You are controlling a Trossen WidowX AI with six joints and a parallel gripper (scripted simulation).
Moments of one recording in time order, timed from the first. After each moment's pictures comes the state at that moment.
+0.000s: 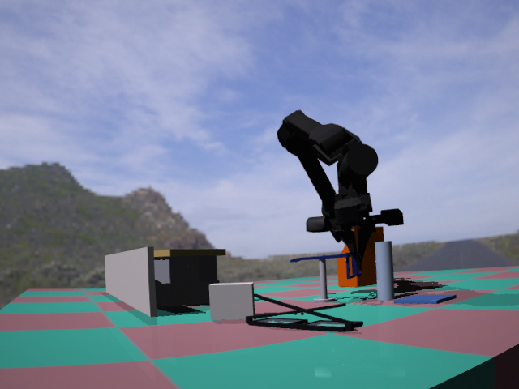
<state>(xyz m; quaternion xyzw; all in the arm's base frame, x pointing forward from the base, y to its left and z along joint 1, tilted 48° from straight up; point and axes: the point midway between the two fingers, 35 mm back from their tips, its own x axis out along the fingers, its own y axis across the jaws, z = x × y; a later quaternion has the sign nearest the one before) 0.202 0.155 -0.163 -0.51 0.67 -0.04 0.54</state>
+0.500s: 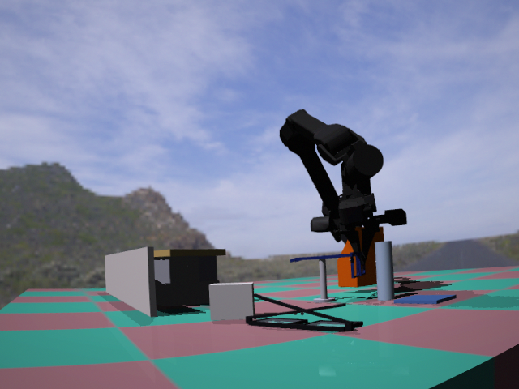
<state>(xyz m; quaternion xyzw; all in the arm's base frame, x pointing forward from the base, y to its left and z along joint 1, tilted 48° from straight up) 0.191 0.154 -0.164 -0.51 0.67 -0.04 0.54</state>
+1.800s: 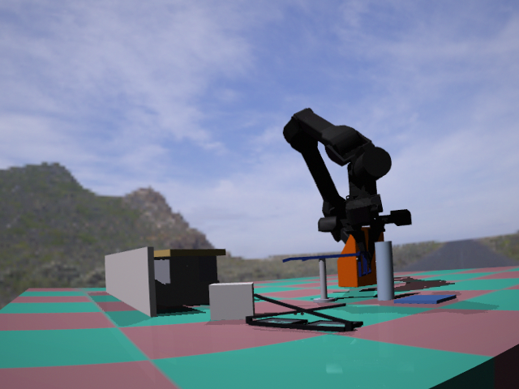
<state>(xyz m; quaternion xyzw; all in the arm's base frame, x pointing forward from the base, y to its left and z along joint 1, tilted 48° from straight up) 0.168 0.147 -0.159 -0.51 0.67 -0.04 0.54</state>
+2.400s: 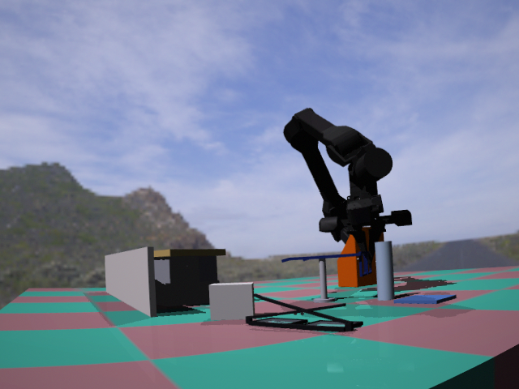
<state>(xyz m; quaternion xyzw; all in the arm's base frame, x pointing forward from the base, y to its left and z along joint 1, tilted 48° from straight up) 0.163 0.145 -0.158 -0.51 0.67 -0.04 0.54</state>
